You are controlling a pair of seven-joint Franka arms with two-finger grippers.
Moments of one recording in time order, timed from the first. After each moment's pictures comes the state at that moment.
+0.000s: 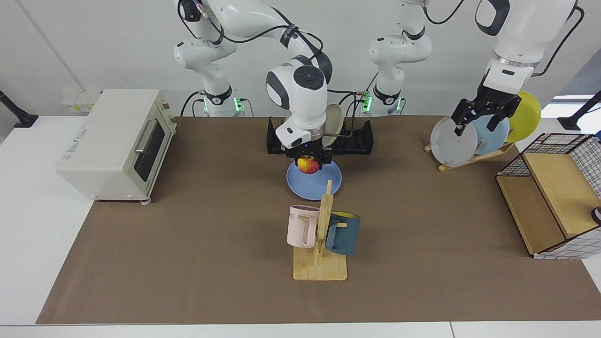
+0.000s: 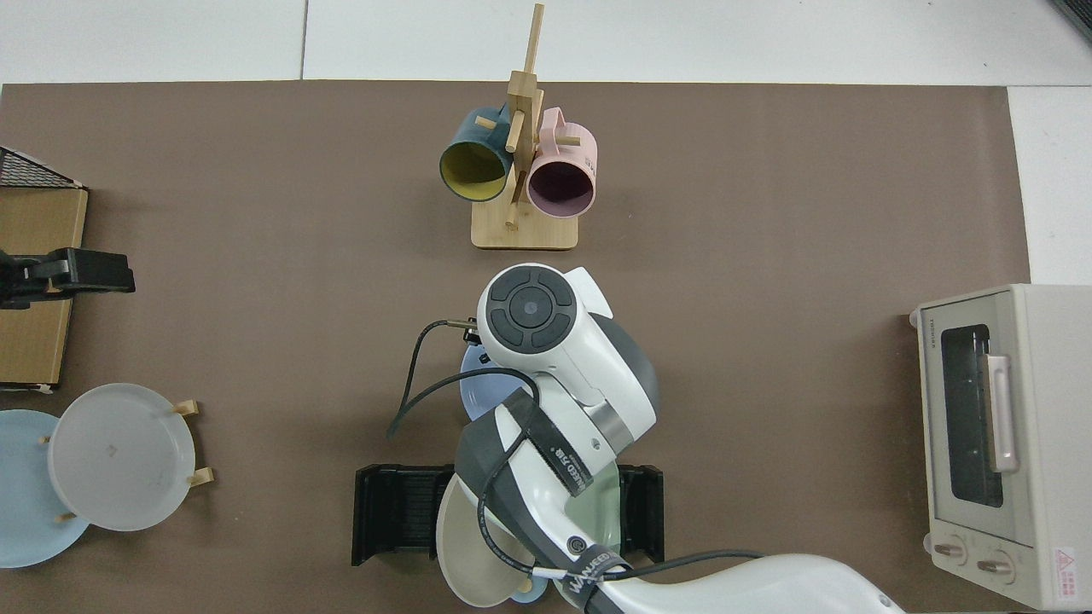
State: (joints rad) left arm 0.05 -0.10 -0.05 -1.71 0.02 1.74 -0.11; right arm 0.62 0.44 0.05 -1.64 0.01 2.10 0.93
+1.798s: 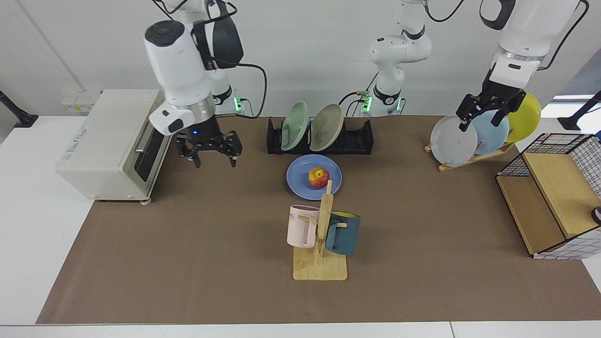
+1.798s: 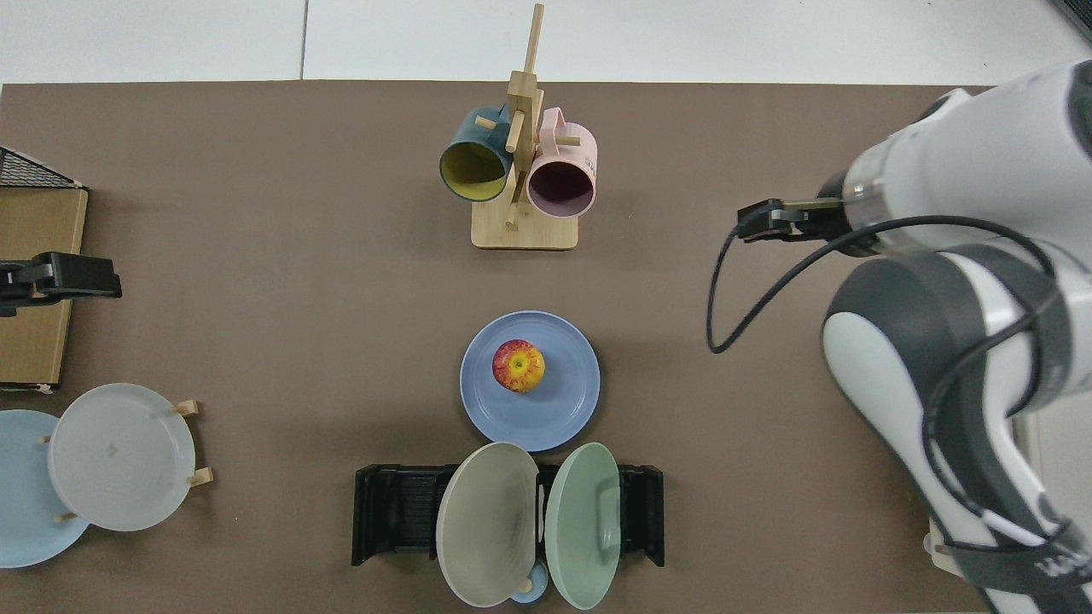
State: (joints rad) left arm 0.06 -0.10 -0.05 -1.71 0.02 1.73 -0.11; right arm 0.18 0.13 0.00 -1.60 0.03 1.87 0.20
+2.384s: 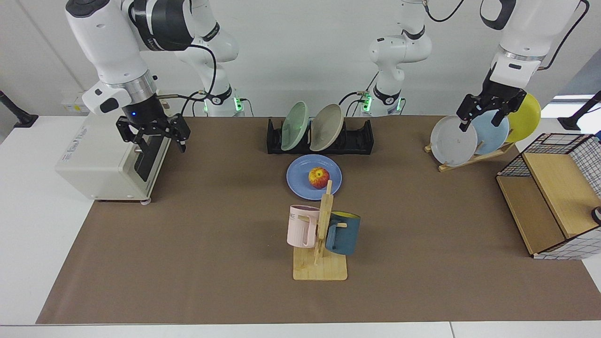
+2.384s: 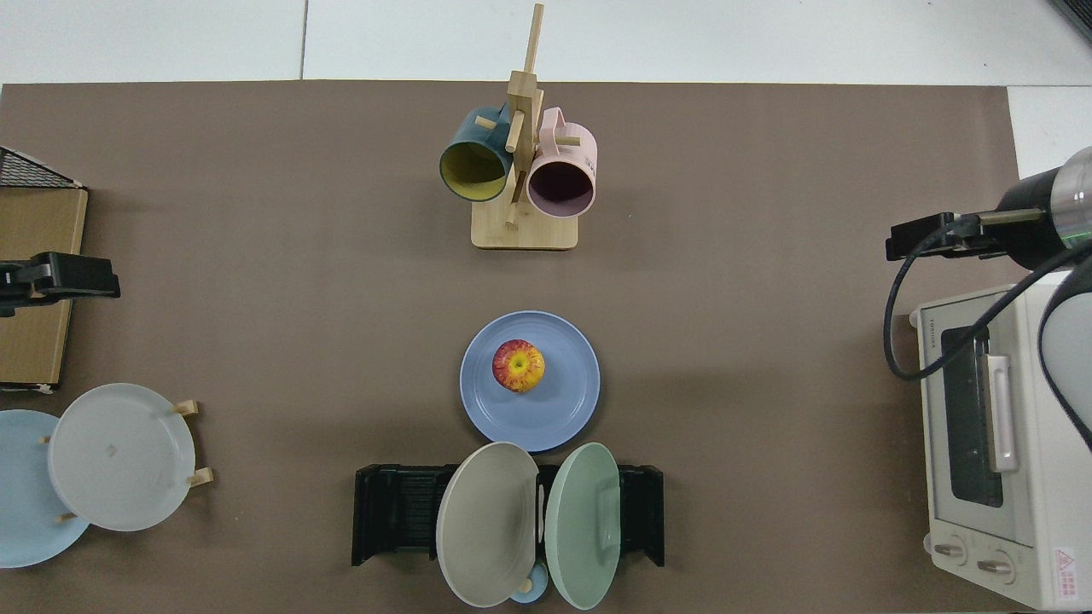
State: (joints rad) left arm 0.07 -0.10 -0.05 -1.71 0.02 1.73 -0.11; right arm 0.02 0.04 0.00 -1.60 0.03 1.72 0.02
